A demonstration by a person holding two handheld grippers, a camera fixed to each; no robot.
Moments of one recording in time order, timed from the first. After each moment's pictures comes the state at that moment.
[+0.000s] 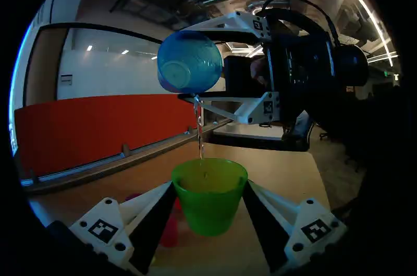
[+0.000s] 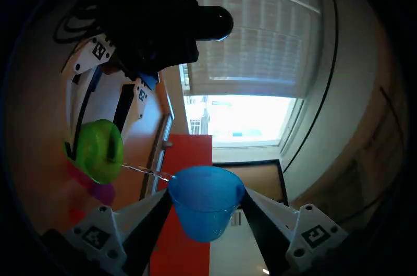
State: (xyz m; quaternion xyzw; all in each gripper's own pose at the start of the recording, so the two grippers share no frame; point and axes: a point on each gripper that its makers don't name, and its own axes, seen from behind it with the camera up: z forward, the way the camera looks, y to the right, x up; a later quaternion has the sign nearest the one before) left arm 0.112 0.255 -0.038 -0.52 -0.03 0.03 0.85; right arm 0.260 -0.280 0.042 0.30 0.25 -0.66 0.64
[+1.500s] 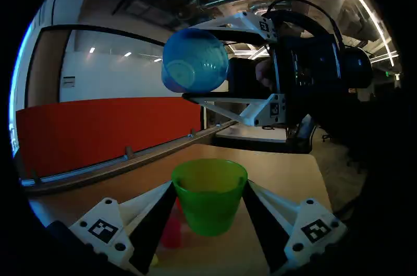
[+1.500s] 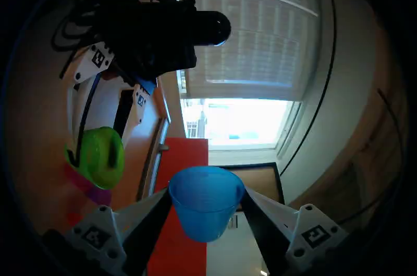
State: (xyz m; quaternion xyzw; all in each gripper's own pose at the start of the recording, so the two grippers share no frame) left arm 0.120 0.250 -0.036 -0.52 -0.03 0.03 0.86; right arm 0.269 -0.285 0.036 0.30 0.26 -0.64 0.65
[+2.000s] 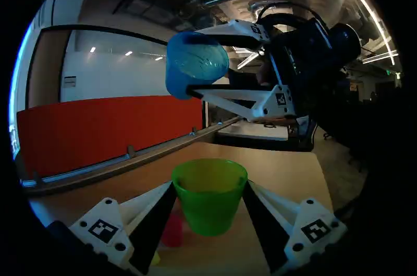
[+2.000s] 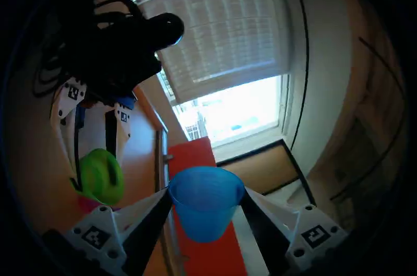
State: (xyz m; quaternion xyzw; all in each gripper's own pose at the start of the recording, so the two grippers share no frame) left arm 0.118 0.247 -0.033 -0.51 -0.03 0.03 0.86; right arm 0.265 -0.274 0.035 0.34 0.21 -0.53 0.75
